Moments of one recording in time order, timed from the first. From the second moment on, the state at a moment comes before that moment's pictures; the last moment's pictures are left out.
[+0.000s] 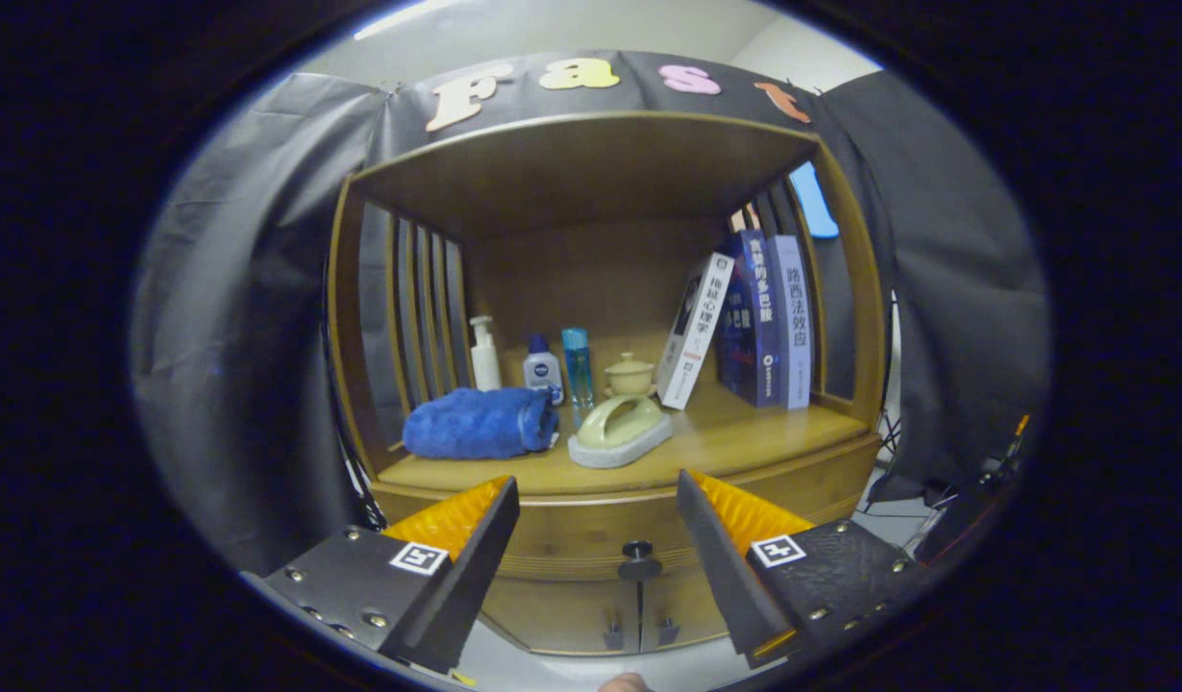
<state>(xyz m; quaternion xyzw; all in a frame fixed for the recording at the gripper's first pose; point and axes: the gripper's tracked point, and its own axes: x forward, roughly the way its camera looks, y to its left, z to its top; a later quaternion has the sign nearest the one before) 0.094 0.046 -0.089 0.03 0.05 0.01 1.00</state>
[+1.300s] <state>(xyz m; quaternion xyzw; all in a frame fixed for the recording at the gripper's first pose) -0.086 0.026 -0.012 0.01 0.07 0.09 0.99</state>
